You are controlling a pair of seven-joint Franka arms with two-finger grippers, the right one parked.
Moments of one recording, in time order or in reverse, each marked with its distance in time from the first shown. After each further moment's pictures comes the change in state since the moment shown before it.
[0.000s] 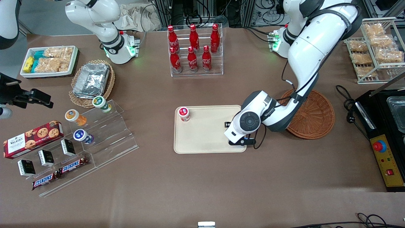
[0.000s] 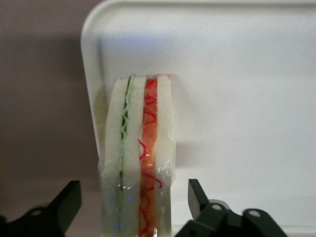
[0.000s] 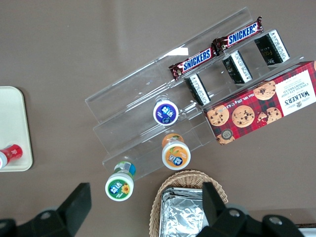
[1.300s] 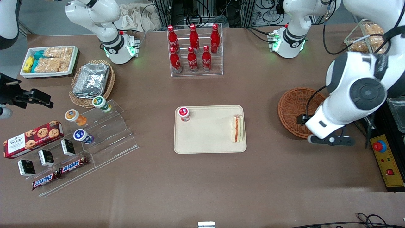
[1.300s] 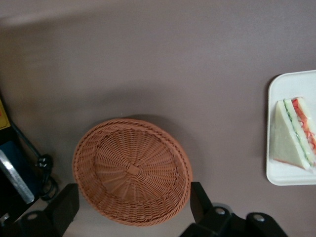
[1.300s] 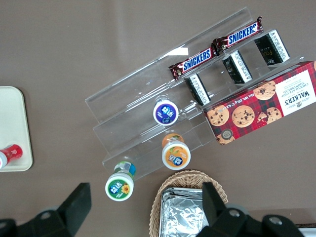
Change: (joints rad) arm 0.003 -0.499 0.442 0.039 -0.120 -0.337 0.616
